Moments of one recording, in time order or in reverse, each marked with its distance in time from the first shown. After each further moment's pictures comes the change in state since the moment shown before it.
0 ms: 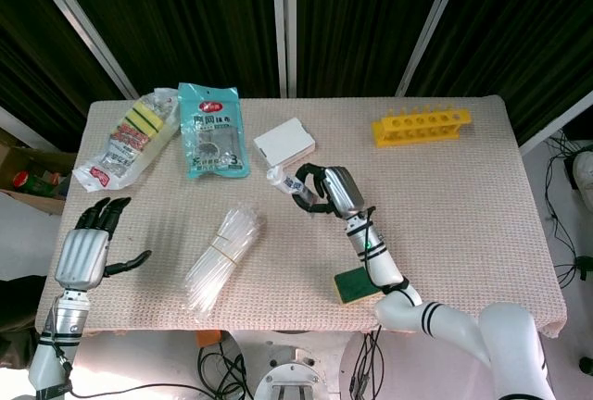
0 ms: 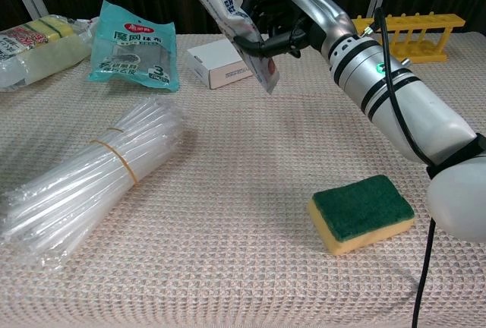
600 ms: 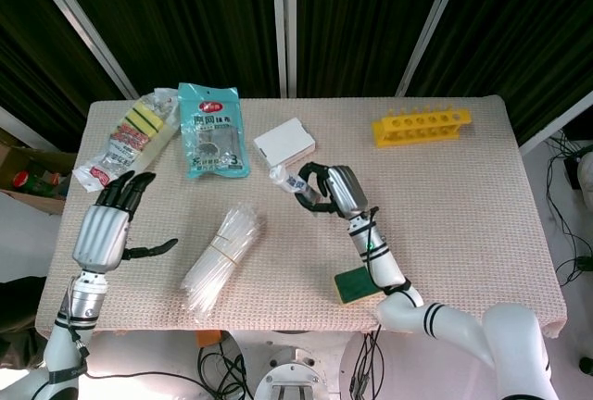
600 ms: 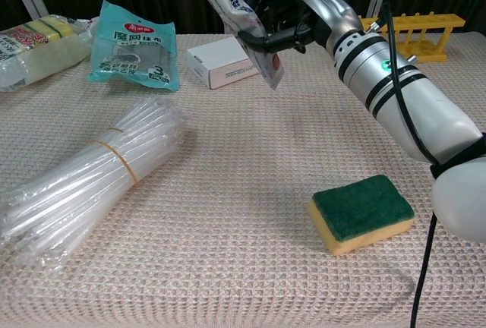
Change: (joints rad) left arm -0.119 0.026 -0.121 -0.147 0.083 -0.003 0.020; right arm -0.006 0.010 0.010 -0.033 0.021 0.008 -0.045
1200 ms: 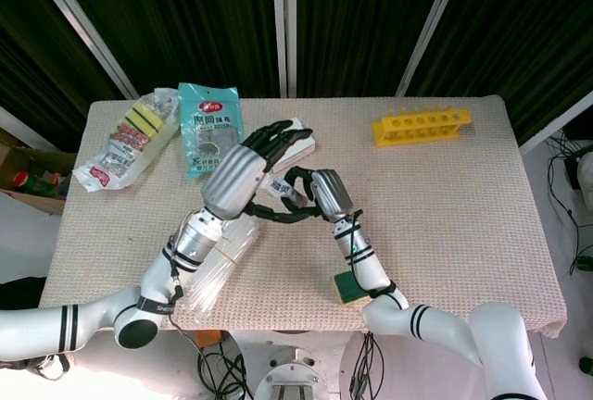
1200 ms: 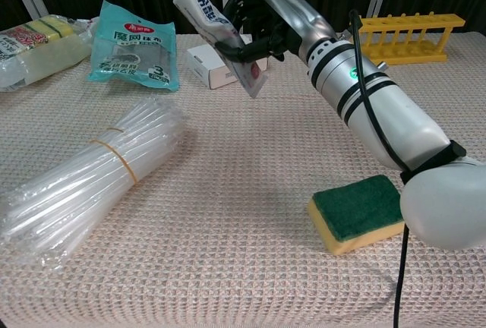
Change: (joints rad) left arm -0.517 -0.150 -0.297 -0.118 -0.312 -0.362 -0.007; right arm 0.032 -0.061 0.018 0.005 0.031 -0.023 -0.097
